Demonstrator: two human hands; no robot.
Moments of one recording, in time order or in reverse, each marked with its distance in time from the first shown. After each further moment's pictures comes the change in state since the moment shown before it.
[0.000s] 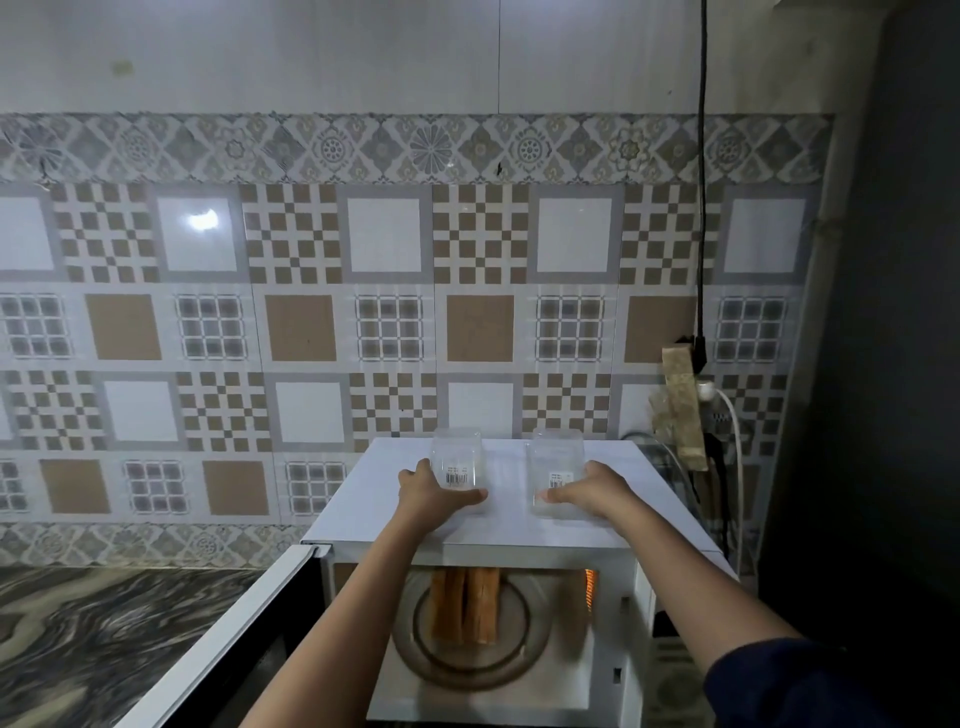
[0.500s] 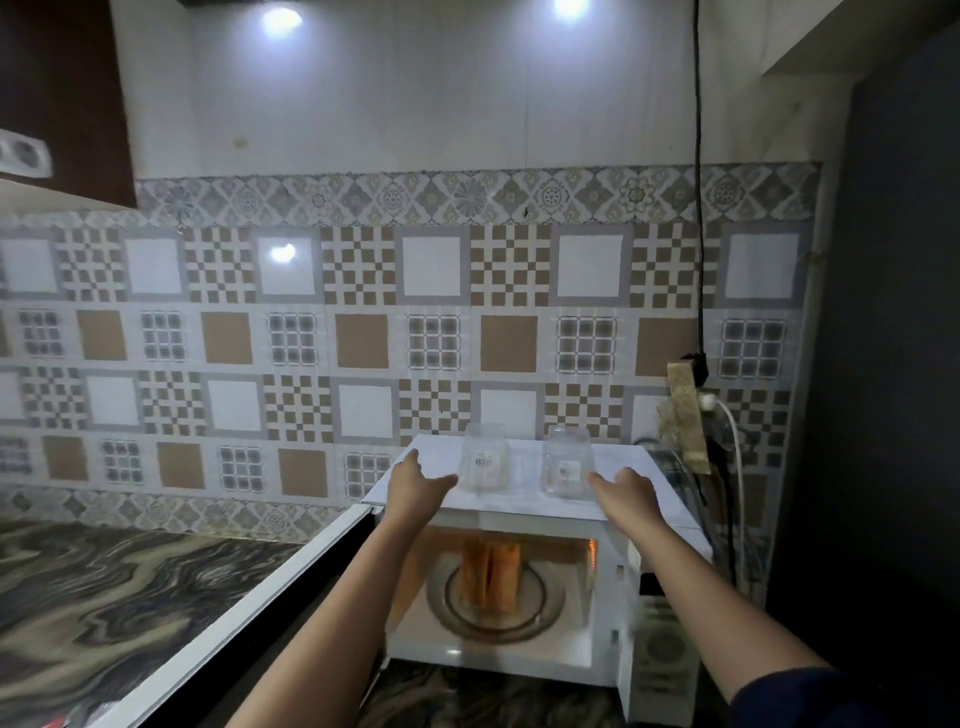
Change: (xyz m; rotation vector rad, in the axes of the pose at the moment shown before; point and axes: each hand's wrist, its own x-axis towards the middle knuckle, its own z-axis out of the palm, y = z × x) left_hand -0.109 0.001 -0.049 -0.155 0.220 0.006; right_hand -0.085 0.016 -0.011 0.087 0.170 -0.038
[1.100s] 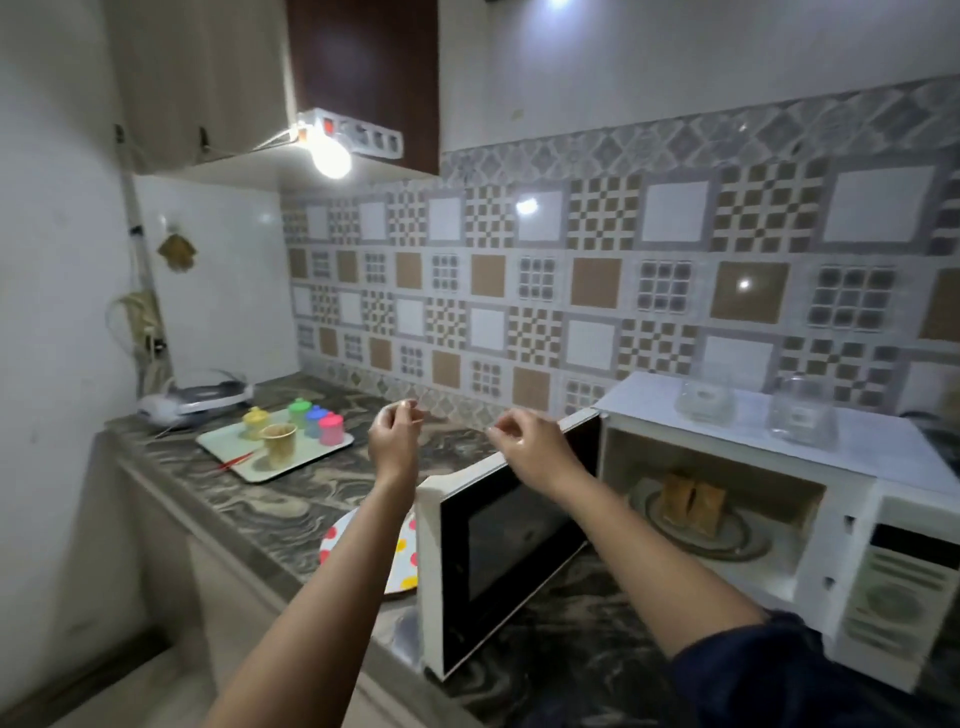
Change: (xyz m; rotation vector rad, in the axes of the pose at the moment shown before) left_hand -0.173 -0.105 -0.227 -0.598 0.756 -0.013; right_hand -0.256 -0.125 0.161 0.005 -0.507 -0.815
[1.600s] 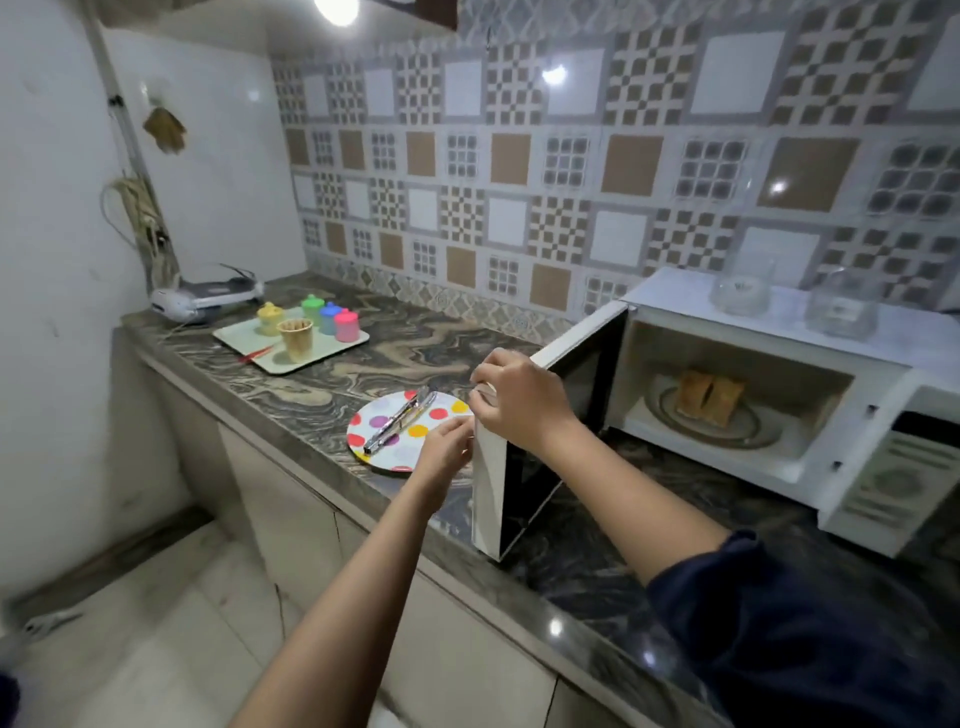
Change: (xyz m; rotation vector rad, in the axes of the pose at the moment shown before) left_hand -0.078 -0.097 -0.063 0.122 -0.491 -0.331; right_hand -0.052 -0.003 0.064 -0.389 0.050 -0.315
